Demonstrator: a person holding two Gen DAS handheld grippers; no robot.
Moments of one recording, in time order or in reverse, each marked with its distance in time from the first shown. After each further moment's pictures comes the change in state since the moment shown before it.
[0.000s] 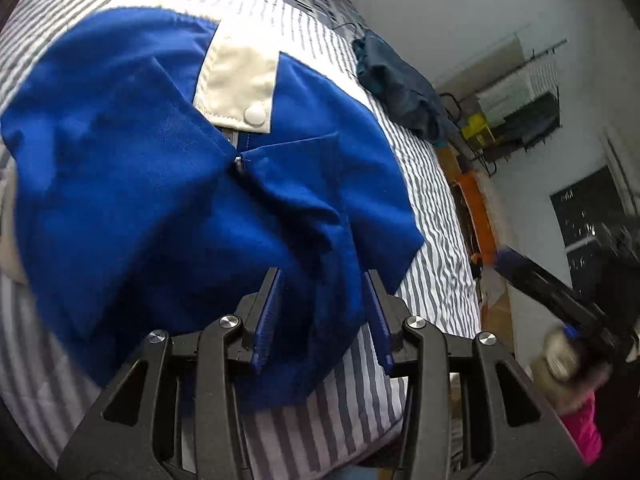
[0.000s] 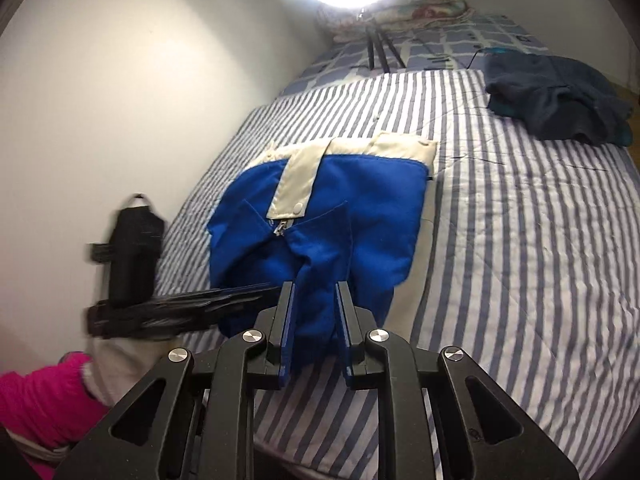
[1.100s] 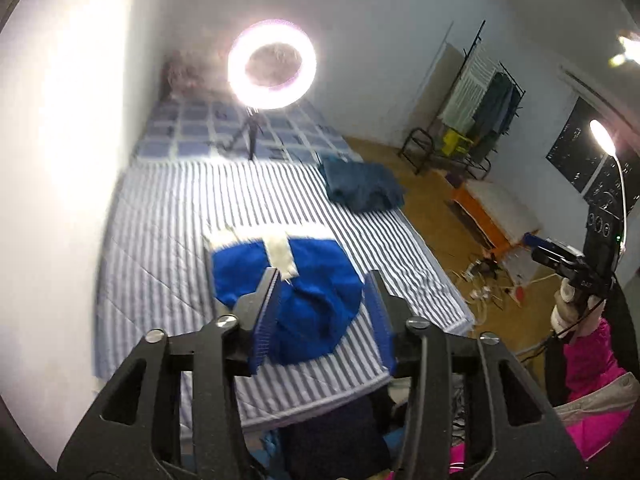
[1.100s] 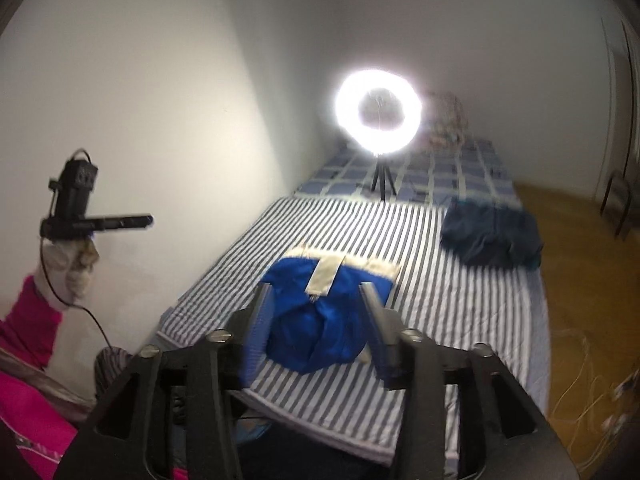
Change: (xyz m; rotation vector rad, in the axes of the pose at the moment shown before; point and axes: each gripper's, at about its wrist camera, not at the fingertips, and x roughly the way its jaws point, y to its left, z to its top) left arm -0.377 -0.105 0.011 0.405 -0.265 0.139; right arm -0.236 0.123 0.005 -0.247 -0.296 -0.150
